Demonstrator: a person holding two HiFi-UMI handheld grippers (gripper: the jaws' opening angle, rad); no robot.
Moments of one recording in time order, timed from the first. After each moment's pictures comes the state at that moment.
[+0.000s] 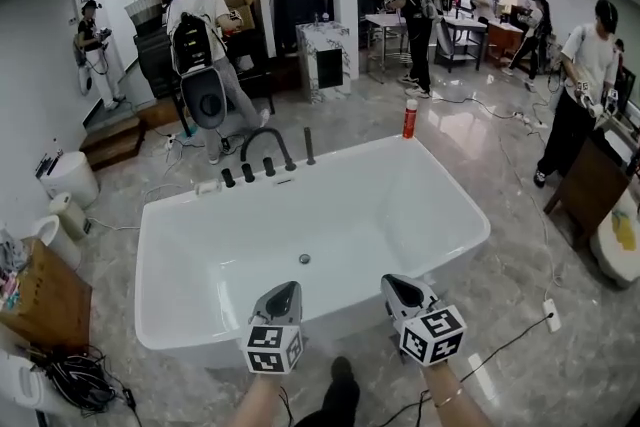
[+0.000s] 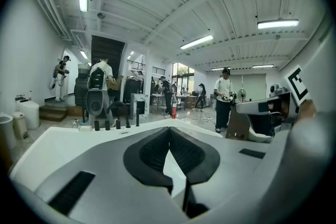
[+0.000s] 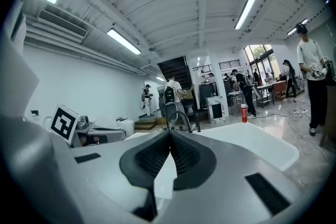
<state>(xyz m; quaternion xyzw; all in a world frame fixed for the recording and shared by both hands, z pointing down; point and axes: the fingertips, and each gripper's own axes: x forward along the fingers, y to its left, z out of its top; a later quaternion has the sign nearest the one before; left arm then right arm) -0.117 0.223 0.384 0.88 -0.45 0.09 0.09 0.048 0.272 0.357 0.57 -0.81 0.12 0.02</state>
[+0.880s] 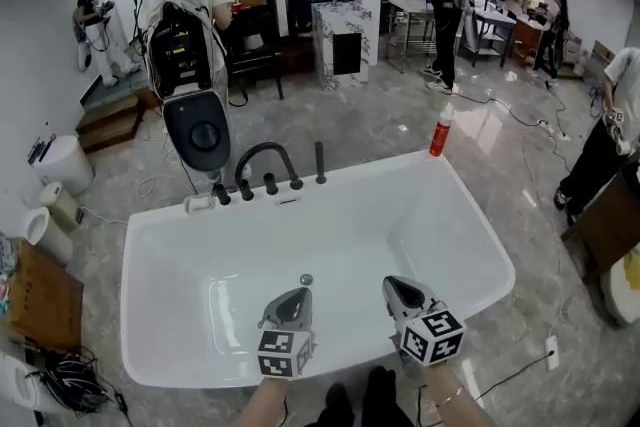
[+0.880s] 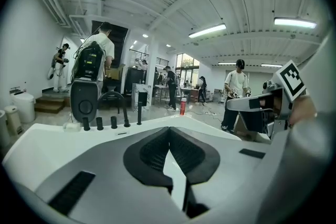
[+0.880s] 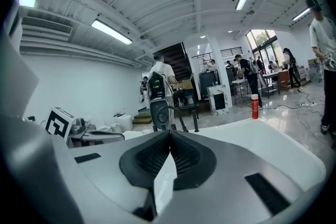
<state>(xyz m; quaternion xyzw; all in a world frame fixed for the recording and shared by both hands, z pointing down) -0.048 -0.043 0.426 0.87 -0.45 0.12 0.14 0.106 -0.022 0.393 0.55 -0.81 0.17 0.05</state>
